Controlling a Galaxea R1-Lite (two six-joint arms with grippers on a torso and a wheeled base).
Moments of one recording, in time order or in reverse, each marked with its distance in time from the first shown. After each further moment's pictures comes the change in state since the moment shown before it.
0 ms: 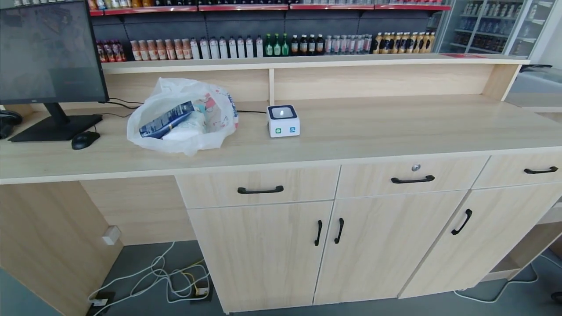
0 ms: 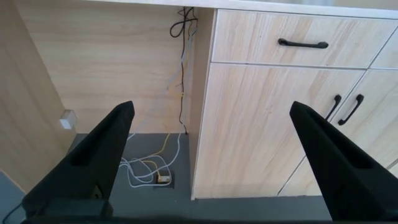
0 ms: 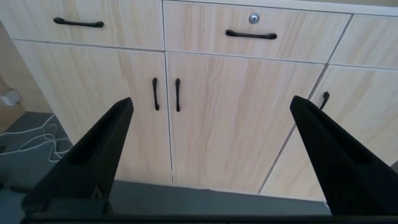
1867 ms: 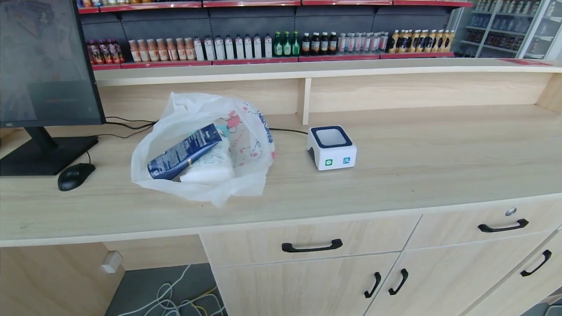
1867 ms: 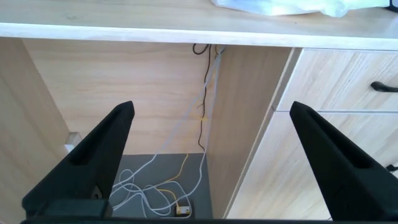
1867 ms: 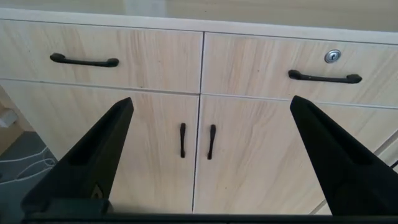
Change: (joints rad) left arm 0.001 0.000 0.000 0.000 0.000 0.000; right arm 0.000 -0.001 0.000 -0.001 0.001 0.004
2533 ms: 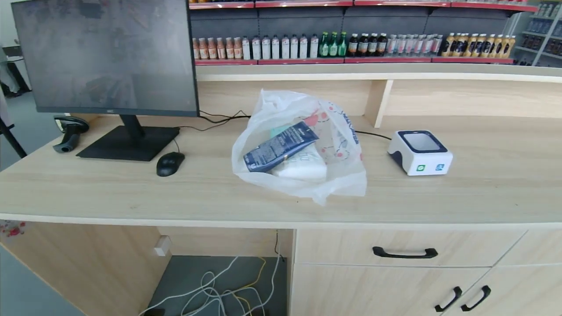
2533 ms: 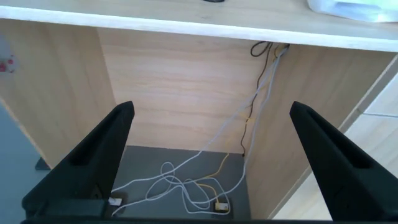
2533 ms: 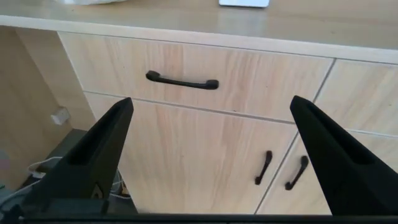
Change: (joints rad) left arm 0.001 0.000 0.000 0.001 0.000 0.000; right arm 0.001 0.000 0.000 -0.001 -0.001 0.019
